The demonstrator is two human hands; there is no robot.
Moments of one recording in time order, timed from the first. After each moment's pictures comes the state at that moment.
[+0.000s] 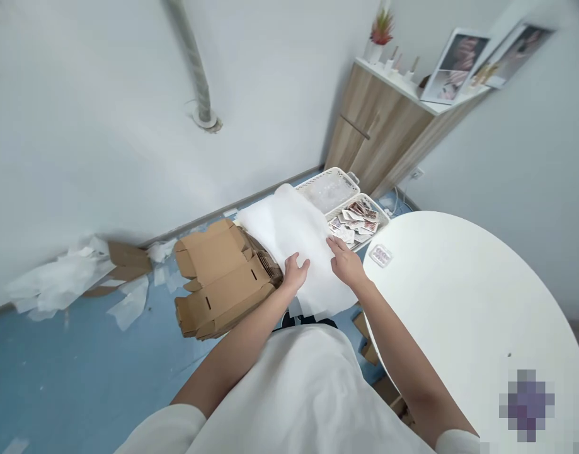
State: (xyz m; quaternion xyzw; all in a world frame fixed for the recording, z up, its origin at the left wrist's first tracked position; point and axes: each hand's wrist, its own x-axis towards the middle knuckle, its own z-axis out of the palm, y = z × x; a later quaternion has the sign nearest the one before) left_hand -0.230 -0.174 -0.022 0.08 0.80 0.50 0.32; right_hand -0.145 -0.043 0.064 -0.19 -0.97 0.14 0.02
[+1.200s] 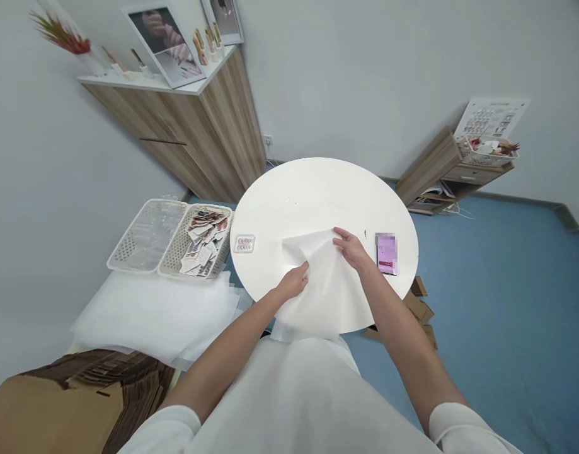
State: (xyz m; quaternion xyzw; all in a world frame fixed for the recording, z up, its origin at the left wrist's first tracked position) left_hand 0.033 -0.003 -0.007 0.72 0.55 0.16 0.40; right_hand 0.235 0.085 0.032 -0.53 -0.46 0.60 0.38
